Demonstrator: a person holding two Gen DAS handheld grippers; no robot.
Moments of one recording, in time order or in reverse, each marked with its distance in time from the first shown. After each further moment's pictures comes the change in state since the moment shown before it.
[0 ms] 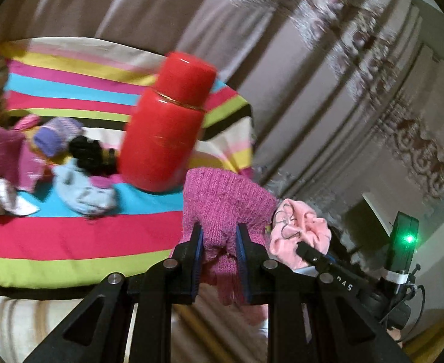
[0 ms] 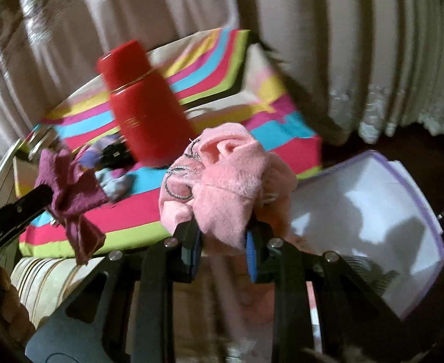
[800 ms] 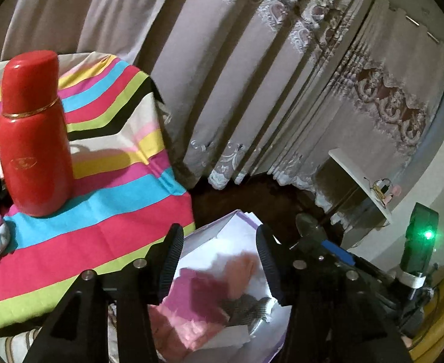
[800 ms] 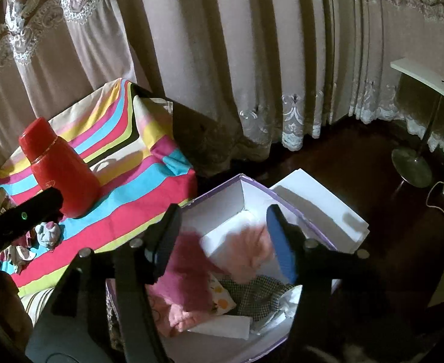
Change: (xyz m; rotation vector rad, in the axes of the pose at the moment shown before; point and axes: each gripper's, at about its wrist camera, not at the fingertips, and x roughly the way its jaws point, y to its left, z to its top) left arm 0.085 -0.123 0.006 0.192 0.103 -0.137; right arm -0.053 -0.110 0.016 0.169 -0.117 -0.228
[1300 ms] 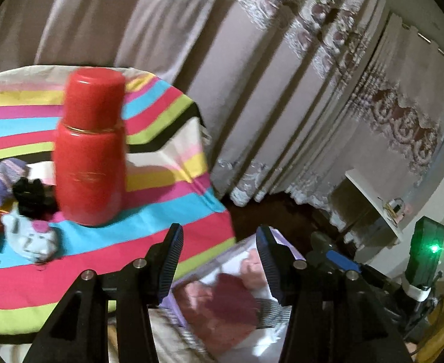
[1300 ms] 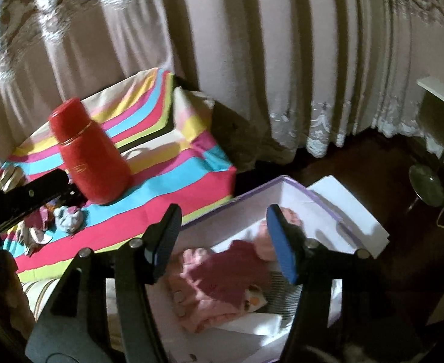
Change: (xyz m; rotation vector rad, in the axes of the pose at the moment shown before) left arm -0.058 0.058 0.012 -0.045 -0.091 0.089; right arm -0.008 0.064 -0.008 -0.120 0.008 0.107
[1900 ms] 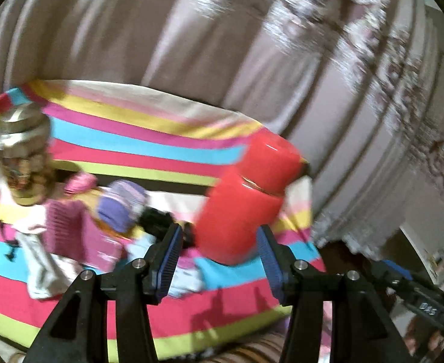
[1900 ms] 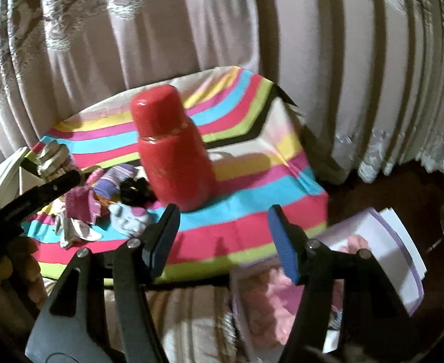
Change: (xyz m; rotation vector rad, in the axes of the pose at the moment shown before) left arm -0.088 0.155 0.024 -0.156 -0.185 0.288; right arm 0.010 0.142 0.029 -0.165 -0.016 0.166
